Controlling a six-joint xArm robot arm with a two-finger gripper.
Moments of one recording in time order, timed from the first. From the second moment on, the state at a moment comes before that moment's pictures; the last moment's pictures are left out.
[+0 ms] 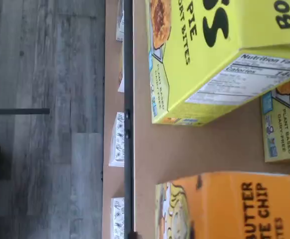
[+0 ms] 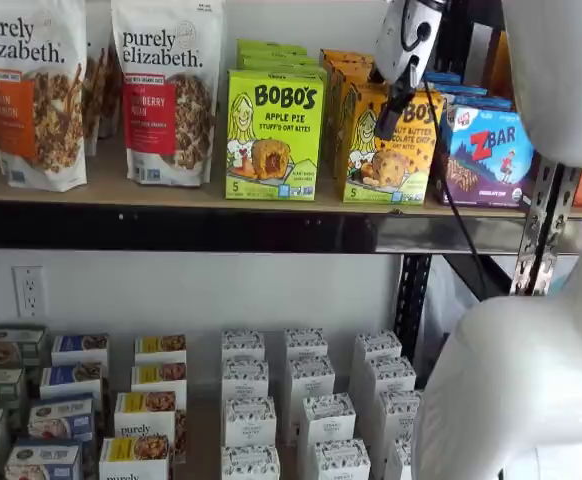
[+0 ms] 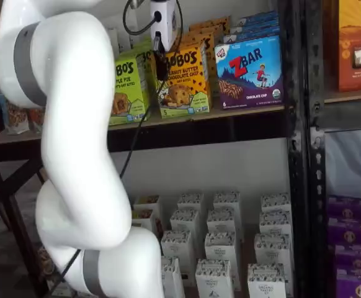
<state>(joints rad) -0.07 -0.26 -1.41 0.24 1.50 -1.61</state>
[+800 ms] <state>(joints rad) -0.07 -0.27 -1.40 0.25 1.50 -1.61</state>
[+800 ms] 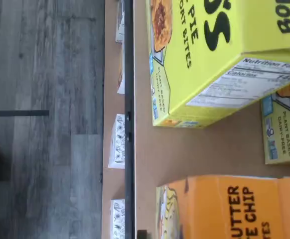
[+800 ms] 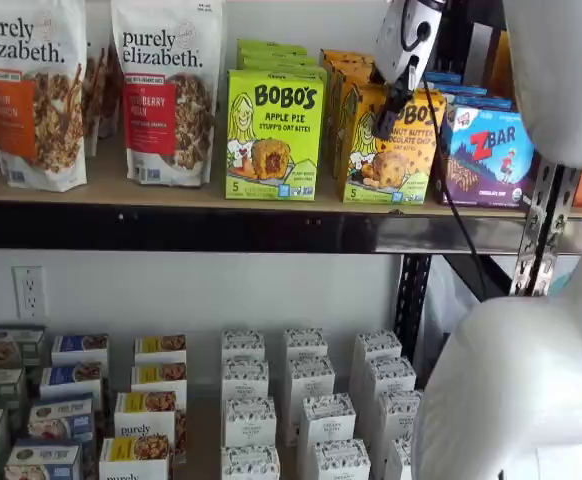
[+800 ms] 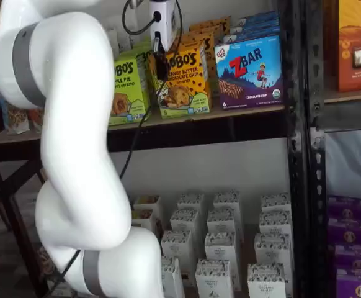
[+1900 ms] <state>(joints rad) -0.06 -0.28 -1.40 0.26 1.50 -1.60</state>
